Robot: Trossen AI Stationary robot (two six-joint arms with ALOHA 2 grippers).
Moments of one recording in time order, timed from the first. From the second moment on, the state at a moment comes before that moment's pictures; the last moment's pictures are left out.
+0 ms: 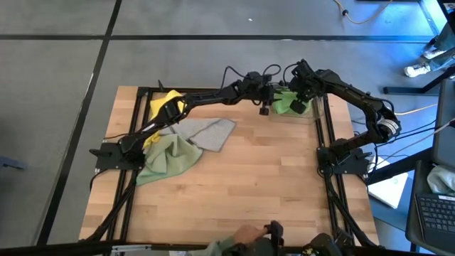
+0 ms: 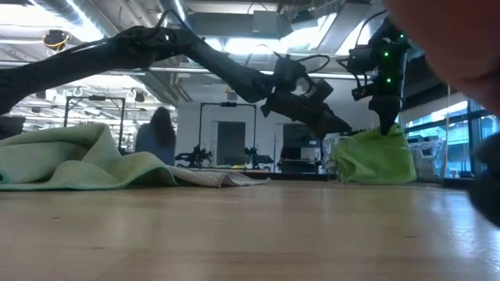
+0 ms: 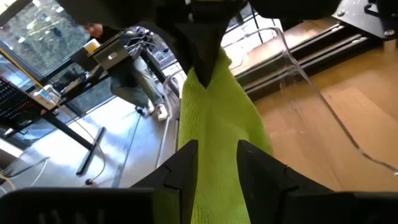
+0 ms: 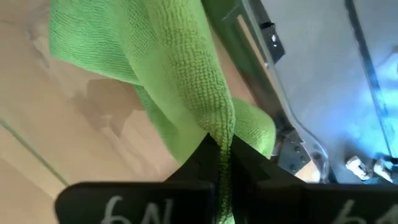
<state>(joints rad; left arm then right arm) 0.45 2.59 2.22 0.10 0.29 0.63 -0.95 1.42 1.09 -0.93 0.24 -0.40</state>
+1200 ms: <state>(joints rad) 0.47 2.57 2.31 0.09 -0.05 0.82 -0.94 1.42 1.09 -1.24 -0.17 -0.39</state>
